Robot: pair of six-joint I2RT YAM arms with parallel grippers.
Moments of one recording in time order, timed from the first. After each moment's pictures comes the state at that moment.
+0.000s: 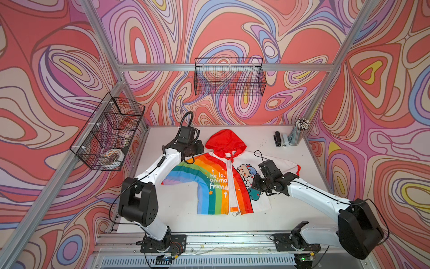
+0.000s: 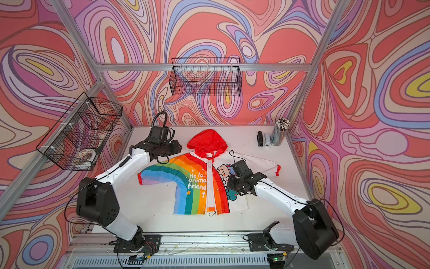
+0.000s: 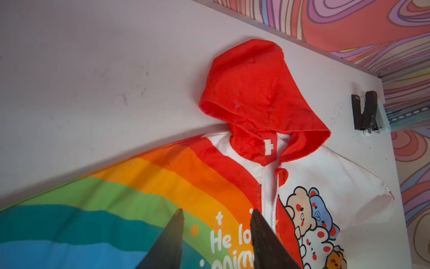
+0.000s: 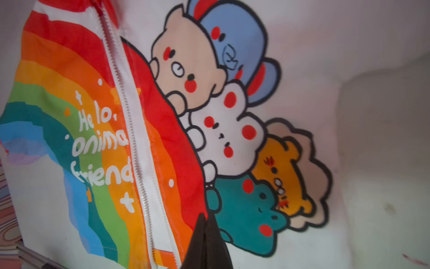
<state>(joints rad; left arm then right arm) -0.27 1.56 1.22 -0.49 0.08 -0.53 0.52 1.32 0.74 -0.45 -0.16 0.75</state>
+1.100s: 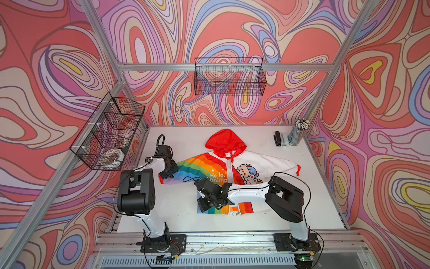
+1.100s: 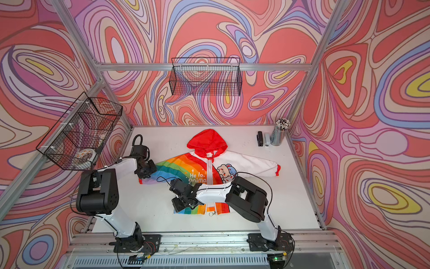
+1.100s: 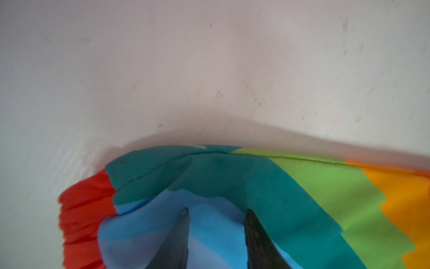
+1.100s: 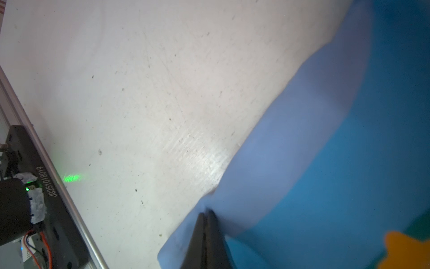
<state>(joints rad) 0.07 1.73 0.99 -0.47 -0.01 -0.58 1.14 2.03 1.28 -0.24 -0.15 0.53</state>
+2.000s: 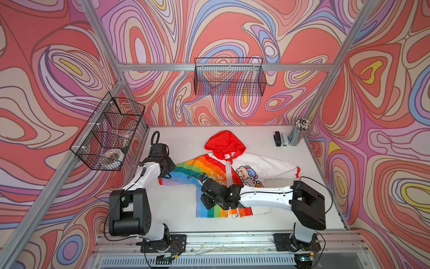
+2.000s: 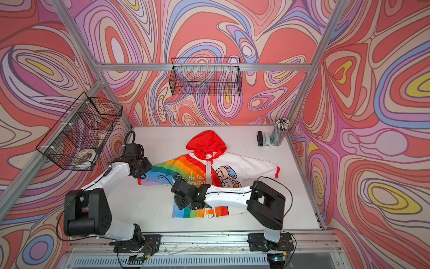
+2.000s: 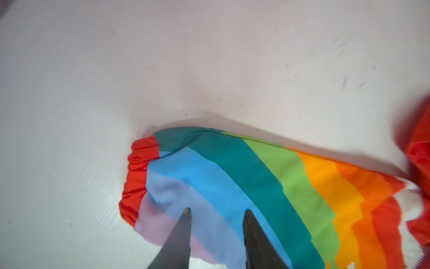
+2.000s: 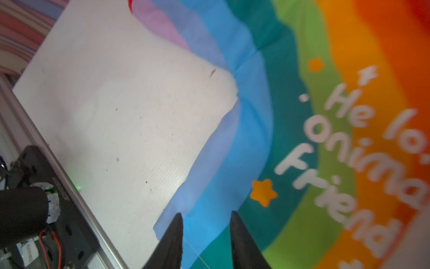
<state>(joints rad) 0.07 1.42 0.94 -0.56 -0.05 -0.62 1.16 1.74 1.19 -0.29 0.16 0.53</state>
